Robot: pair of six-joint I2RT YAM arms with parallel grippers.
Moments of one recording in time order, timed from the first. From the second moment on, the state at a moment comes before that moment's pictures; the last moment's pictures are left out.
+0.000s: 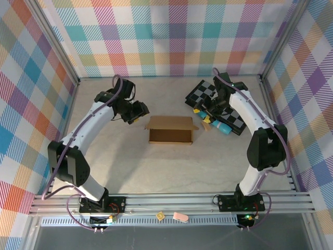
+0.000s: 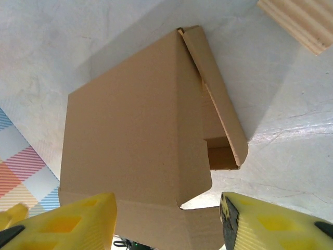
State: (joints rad) left arm -0.34 1.60 1.46 -0.95 0.25 -0.76; right arm 0.26 1.77 1.58 -1.08 -0.49 0.81
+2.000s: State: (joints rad) left arm -0.33 1.68 1.17 -0.70 0.46 -0.76; right arm 0.31 1.90 1.43 -0.96 -0.58 0.73
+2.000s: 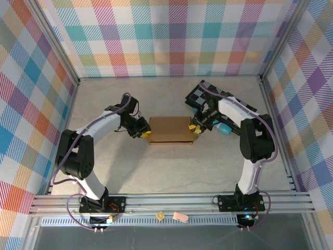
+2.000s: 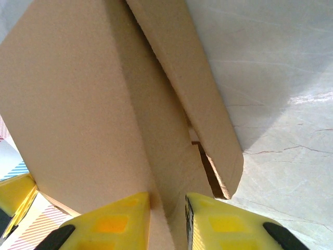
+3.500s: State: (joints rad) left arm -0.34 1.65 1.16 -0.67 0.42 -0.73; right arm 0.31 1.88 1.38 -0.96 -0.49 0.60
